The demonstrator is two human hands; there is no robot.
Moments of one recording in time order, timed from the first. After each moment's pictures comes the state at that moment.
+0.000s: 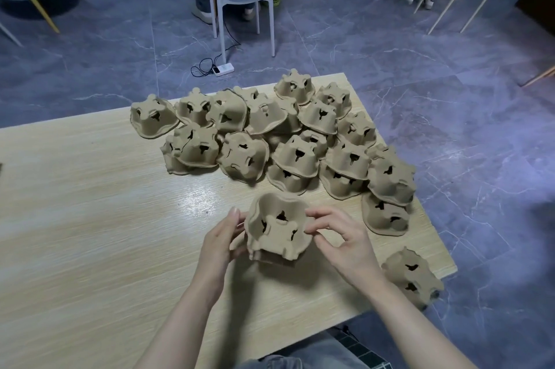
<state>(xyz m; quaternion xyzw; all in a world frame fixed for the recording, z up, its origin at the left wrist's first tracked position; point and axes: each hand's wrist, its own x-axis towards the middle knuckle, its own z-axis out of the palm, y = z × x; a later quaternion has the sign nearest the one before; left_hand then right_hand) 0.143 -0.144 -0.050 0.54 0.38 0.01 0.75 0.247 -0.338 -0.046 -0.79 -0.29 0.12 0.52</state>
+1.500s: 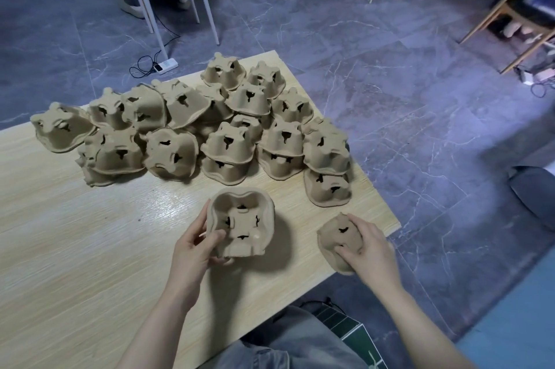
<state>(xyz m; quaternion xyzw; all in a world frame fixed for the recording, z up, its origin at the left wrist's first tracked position) 0.165 -0.205 -0.071 0.55 0.37 -0.01 0.75 0.250 -0.504 -0.109 -0.96 -0.03 0.12 0.24</state>
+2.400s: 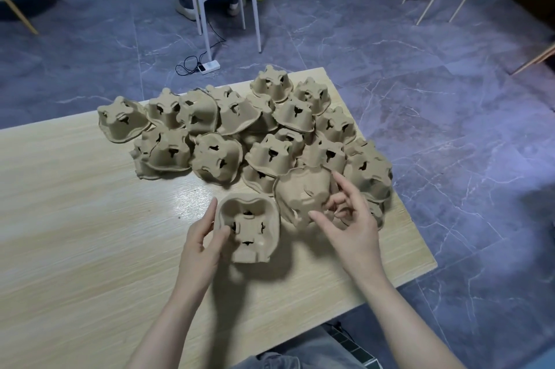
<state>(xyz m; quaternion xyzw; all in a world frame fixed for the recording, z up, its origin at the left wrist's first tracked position) 0.153 -0.163 -0.071 0.66 0.37 0.07 0.65 0.275 -0.365 -0.029 -0.83 -0.12 0.07 0.55</state>
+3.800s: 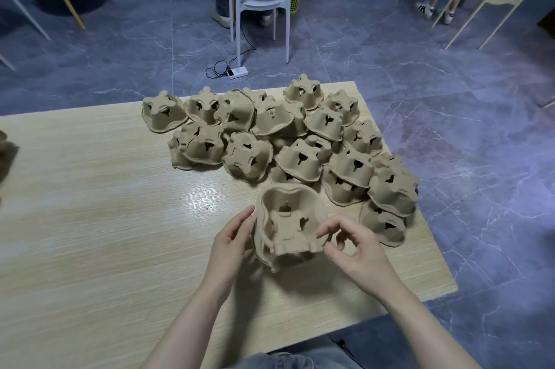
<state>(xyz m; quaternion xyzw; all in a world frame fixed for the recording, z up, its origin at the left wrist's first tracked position) 0.150 -0.170 -0.054 0.53 0.41 0.05 0.74 0.260 -0.357 -0.018 -0.78 -0.30 0.23 0.50</state>
